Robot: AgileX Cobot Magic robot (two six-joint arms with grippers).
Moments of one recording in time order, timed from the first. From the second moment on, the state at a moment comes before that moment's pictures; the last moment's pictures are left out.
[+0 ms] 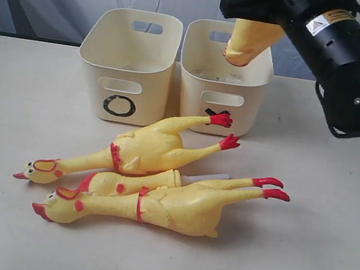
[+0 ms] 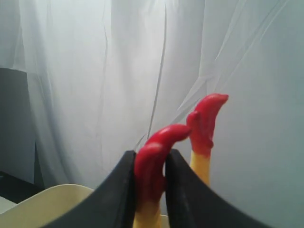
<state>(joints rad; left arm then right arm) 0.04 0.01 0.00 -0.06 0.24 0.20 0.52 1.61 -0.95 0.17 -0.74 -0.28</state>
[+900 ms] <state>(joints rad) 0.04 0.01 0.00 -0.06 0.24 0.20 0.52 1.94 -1.17 0.23 -0.49 -0.36</state>
